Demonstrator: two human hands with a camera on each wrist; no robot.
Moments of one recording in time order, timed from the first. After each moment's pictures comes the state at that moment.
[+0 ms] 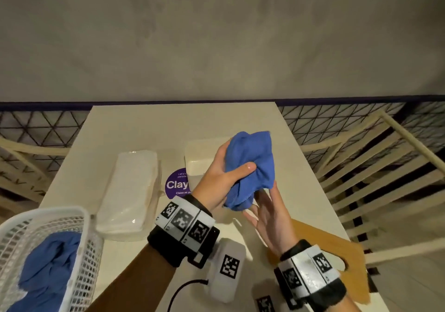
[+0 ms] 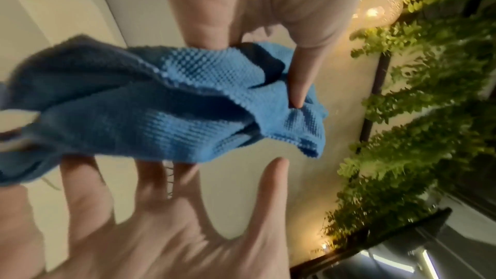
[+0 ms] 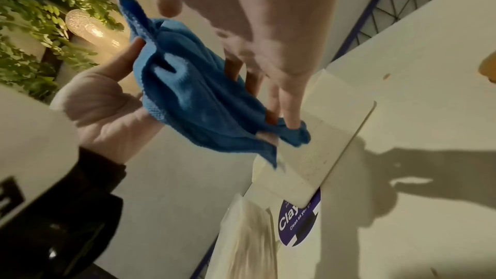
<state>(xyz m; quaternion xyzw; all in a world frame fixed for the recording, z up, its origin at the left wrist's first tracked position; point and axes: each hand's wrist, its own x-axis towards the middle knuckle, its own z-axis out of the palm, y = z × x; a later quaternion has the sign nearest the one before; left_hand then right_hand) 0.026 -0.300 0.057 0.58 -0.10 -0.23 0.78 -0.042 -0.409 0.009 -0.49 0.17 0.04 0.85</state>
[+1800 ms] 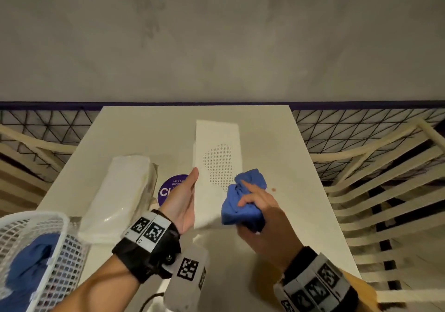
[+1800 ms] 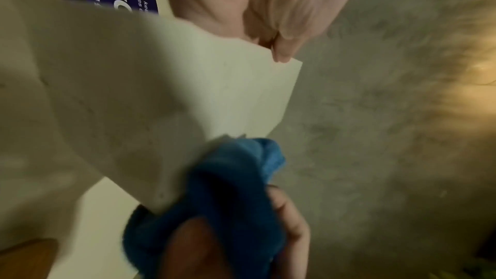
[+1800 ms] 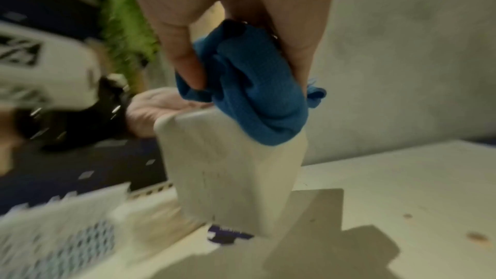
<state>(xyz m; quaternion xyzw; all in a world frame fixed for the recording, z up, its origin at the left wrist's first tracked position) 0.068 -0.302 0.000 0.46 0.17 -0.33 0.81 -0.011 -0.469 -0.010 -0.87 -0.13 -0.09 0.47</state>
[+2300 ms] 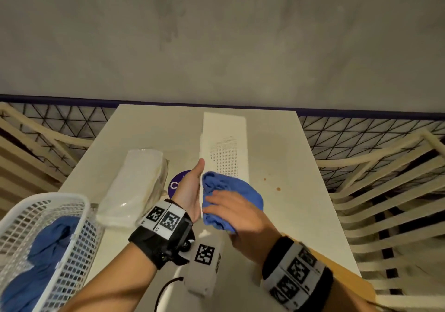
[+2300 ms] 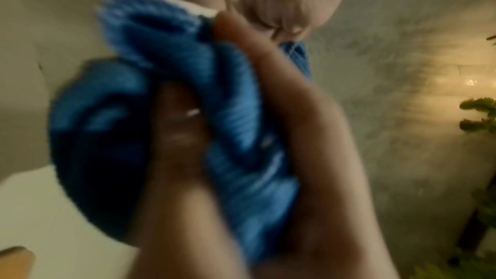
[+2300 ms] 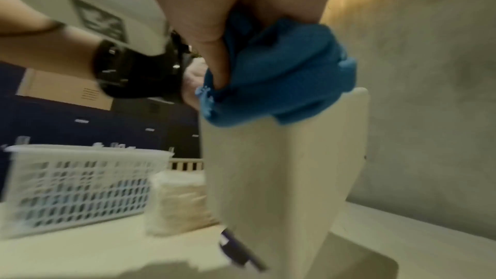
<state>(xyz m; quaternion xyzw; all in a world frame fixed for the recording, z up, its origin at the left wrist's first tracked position) 0.051 -0.295 0.012 0.44 0.17 -0.32 0.82 -0.015 -0.427 -0.003 -0.87 -0.29 -0.07 0.39</state>
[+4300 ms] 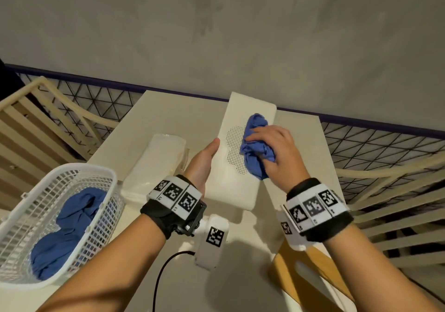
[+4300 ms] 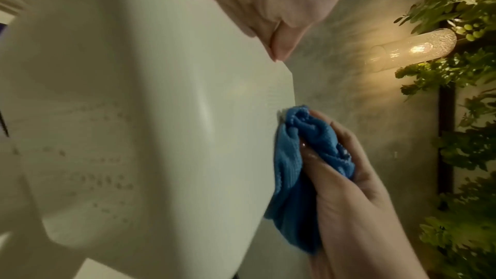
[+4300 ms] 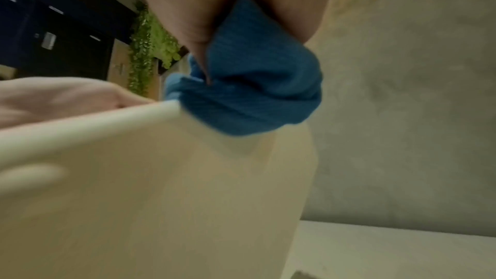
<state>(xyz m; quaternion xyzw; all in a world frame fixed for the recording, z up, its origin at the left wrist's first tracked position) 0.046 -0.275 0.044 0.56 0.15 -0.21 0.79 0.048 -0.438 0.053 -0.89 -0.25 -0.17 0.34</state>
